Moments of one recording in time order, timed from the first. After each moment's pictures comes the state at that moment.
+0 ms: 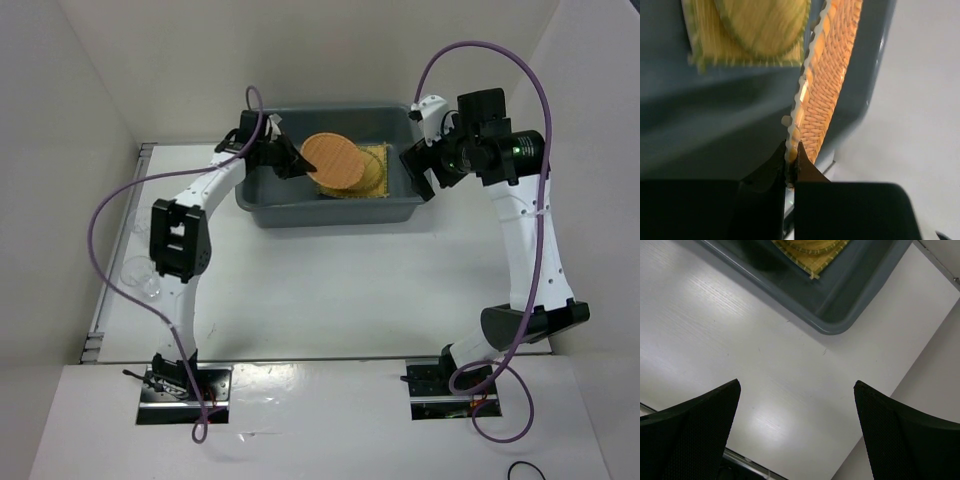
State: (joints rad) left arm -0.26 2.13 1.90 -0.43 0.61 -0.92; right arm 0.20 1.52 2.04 -1.30 -0.14 -0.44
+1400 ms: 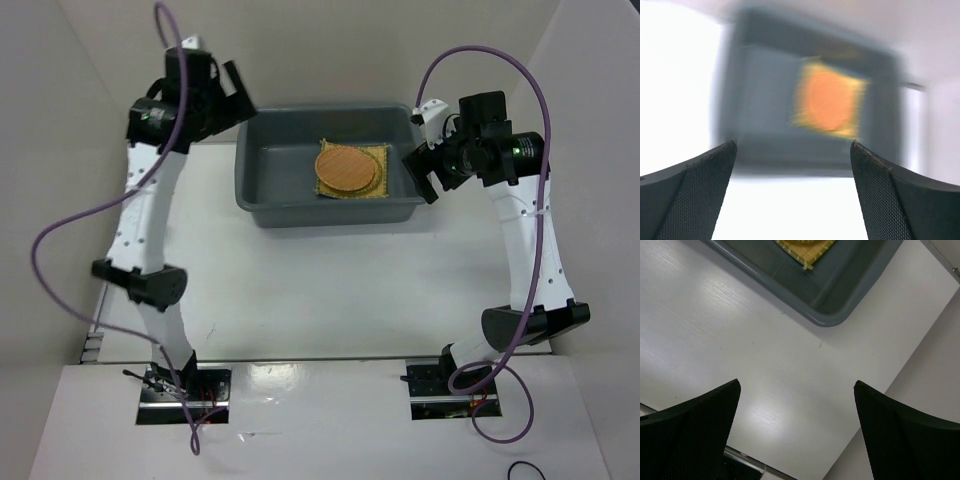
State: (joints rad) left arm -0.31 2.03 2.74 -1.15 -0.12 -0.59; right arm 0.17 1.51 2.01 -1.30 -0.12 -0.47
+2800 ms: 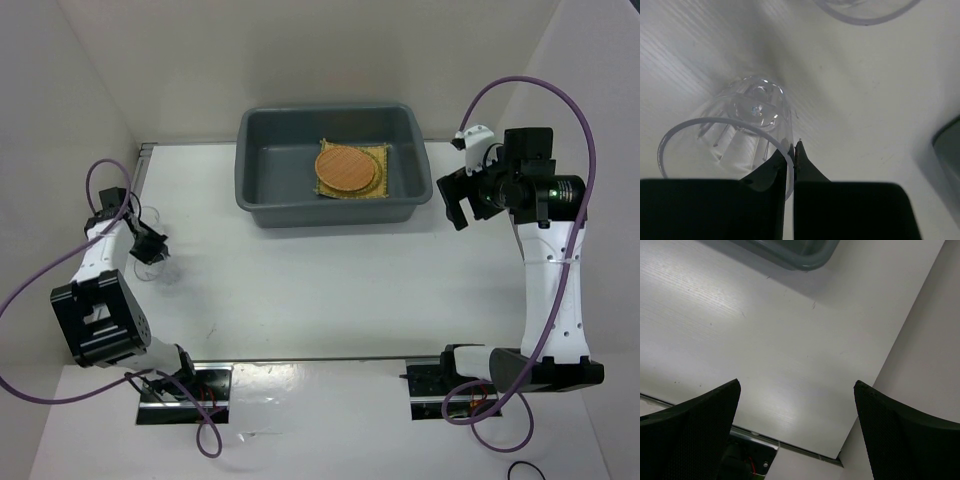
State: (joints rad) left arm 0.39 1.49 1.04 -0.71 0.03 -0.61; right arm -0.02 1.26 1.76 -1.30 -0.16 -0.47
